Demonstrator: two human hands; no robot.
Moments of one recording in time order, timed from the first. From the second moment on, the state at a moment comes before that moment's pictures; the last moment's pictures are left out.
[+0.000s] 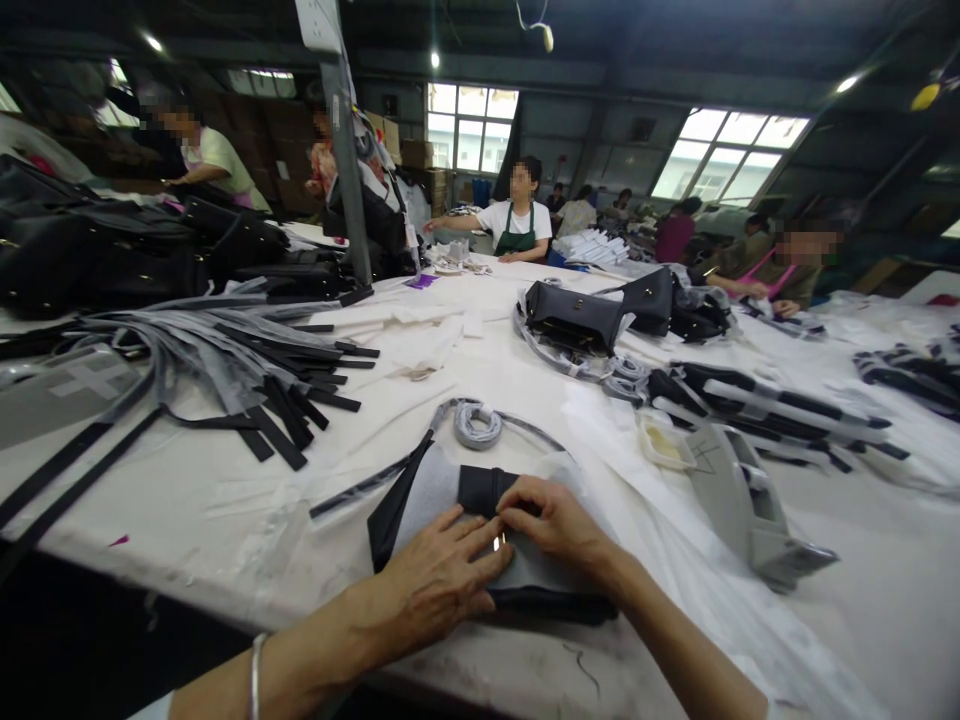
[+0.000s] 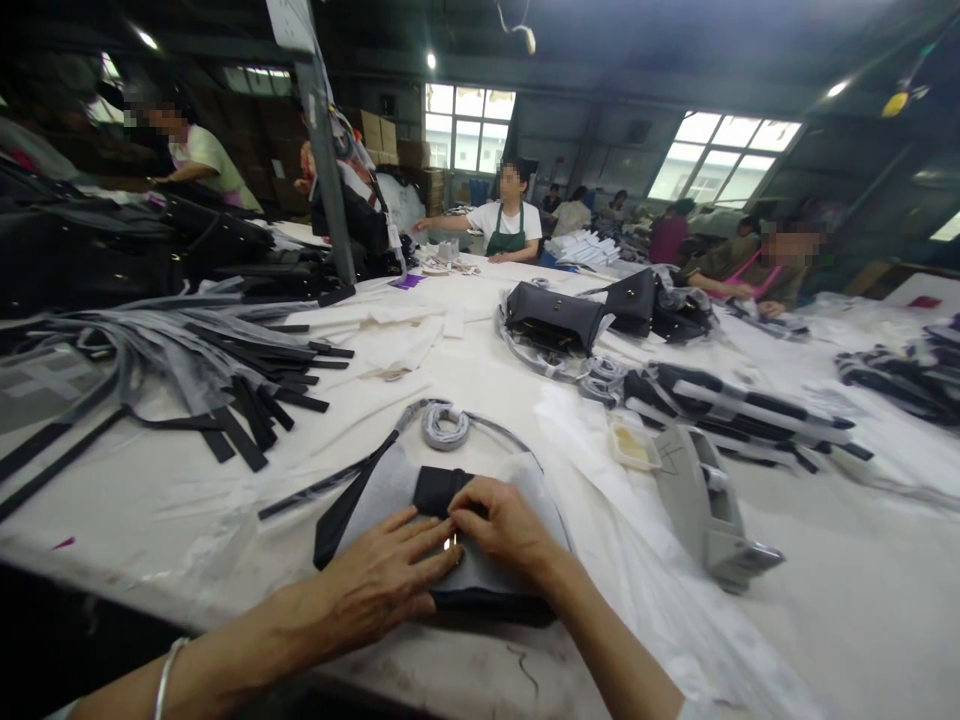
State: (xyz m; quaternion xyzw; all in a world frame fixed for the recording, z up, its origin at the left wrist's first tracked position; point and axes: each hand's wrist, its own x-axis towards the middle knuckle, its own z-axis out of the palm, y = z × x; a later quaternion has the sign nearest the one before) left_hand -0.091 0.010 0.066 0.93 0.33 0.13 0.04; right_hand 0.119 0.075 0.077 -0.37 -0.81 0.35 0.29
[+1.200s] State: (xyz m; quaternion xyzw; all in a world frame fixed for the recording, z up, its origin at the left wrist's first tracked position) left_hand -0.082 -0.009 0.046 0.91 0.39 0.14 -0.03; right_hand 0.118 0.069 0.074 -0.28 -0.92 0.22 0.15
